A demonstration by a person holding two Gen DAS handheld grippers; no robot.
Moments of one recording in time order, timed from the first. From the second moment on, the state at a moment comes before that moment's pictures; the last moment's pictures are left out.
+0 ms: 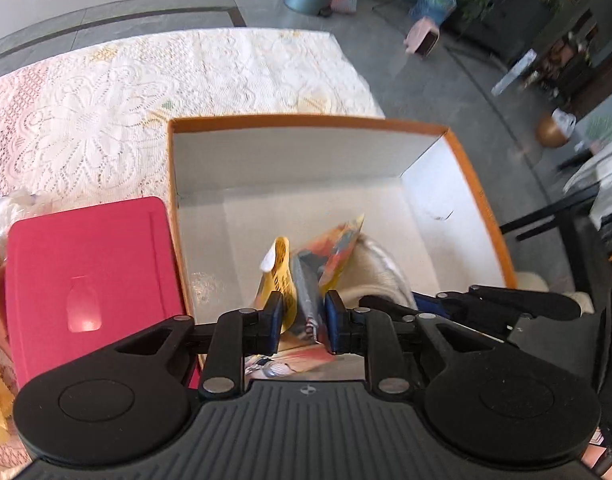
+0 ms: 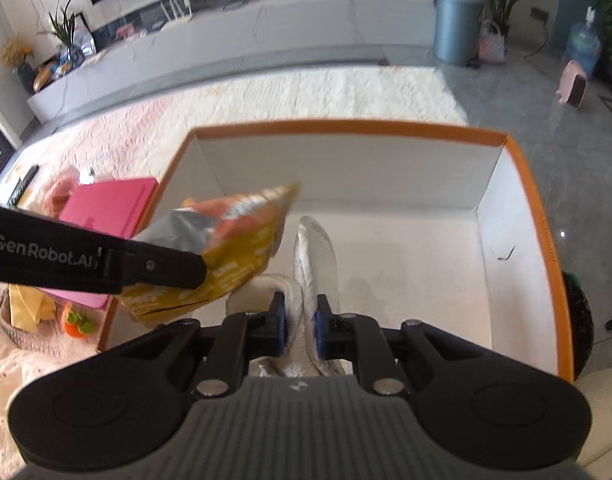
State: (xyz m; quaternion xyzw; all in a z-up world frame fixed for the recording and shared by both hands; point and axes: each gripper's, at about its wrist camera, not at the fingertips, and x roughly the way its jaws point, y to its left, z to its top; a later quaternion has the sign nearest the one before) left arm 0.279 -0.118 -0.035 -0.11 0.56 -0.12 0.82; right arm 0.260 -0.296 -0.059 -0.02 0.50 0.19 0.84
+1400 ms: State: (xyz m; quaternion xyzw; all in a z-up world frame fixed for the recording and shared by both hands) left arm 0.122 -0.040 0.022 -0.11 0.38 -0.09 0.92; right arm 0.128 -0.237 0.013 -0.10 0.34 0.13 0.93
